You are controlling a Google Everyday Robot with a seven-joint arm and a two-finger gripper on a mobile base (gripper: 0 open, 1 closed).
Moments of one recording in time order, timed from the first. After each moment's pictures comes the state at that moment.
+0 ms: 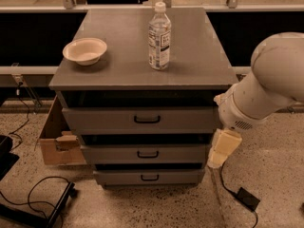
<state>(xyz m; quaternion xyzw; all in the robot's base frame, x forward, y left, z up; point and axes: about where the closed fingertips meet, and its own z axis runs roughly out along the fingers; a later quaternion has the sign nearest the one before) 0.464 -0.169 0.812 -0.61 0.77 -0.01 0.18</state>
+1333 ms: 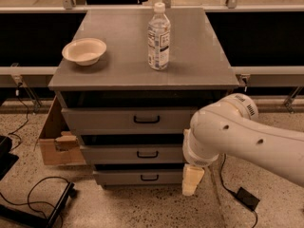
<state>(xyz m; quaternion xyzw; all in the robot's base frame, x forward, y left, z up) 0.458 -0.112 0.677 -0.66 0.74 -0.03 0.14</state>
